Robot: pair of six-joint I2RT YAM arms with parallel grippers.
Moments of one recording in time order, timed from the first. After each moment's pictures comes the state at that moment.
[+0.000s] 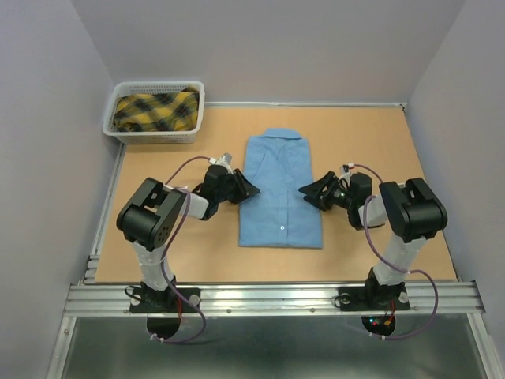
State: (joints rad) left arm -0.48 1.86 0.75 0.58 0.27 -0.90; right arm 0.13 1.87 0.52 0.93 -0.65 1.05
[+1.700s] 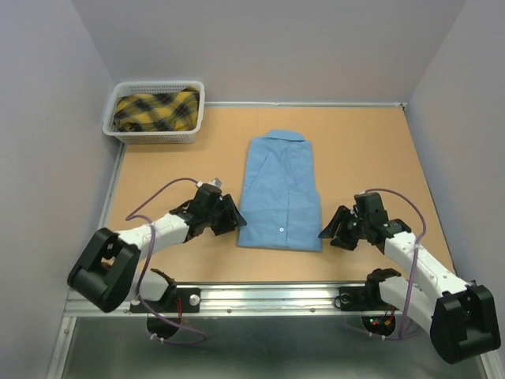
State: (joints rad) left arm -0.58 1.36 0.55 -0.05 0.15 -0.90; right arm 0.24 0.94 0.44 -0.51 -0.32 0.77
